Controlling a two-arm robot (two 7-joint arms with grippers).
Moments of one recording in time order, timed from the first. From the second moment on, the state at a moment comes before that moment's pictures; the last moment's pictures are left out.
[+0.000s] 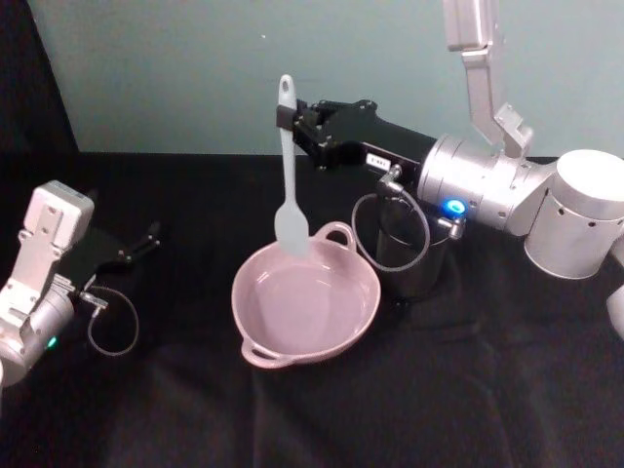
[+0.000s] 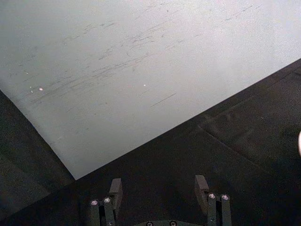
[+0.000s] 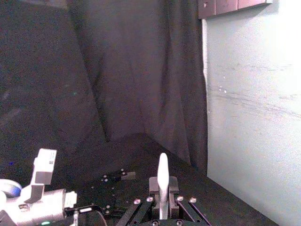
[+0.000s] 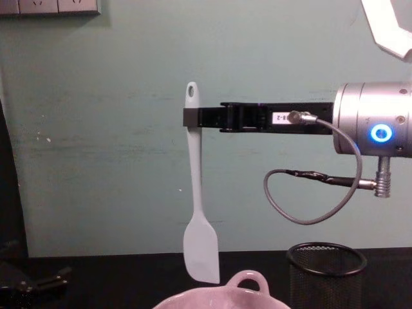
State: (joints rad) left arm -0.20 0.60 0.45 -1.41 -0.25 -0.12 0.03; right arm 0.58 0.41 -0.58 -1.53 0.66 0.24 0.47
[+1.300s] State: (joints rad) left arm -0.20 0.60 0.45 -1.41 -0.25 -0.12 0.03; right arm 0.44 0.35 -0.60 -1.43 0.51 0.03 0.53
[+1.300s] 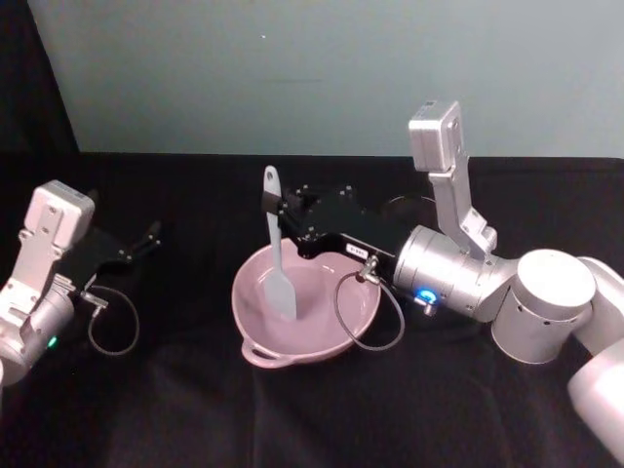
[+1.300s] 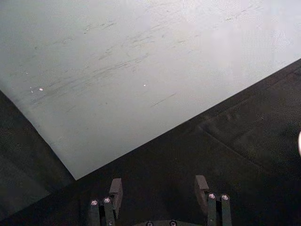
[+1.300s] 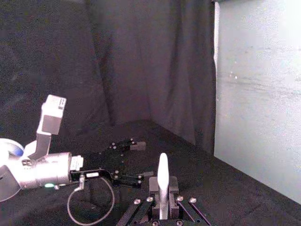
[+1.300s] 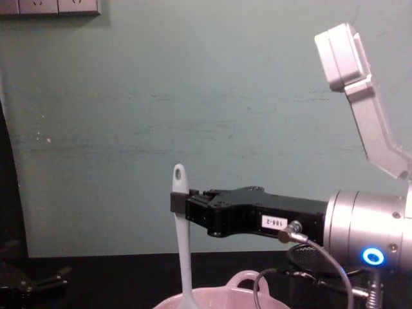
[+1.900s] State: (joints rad) left arm -0.20 0.60 0.45 -1.41 -0.25 -0.12 0.03; right arm 0.44 0.33 -0.57 -1.37 0.45 -0.01 0.52
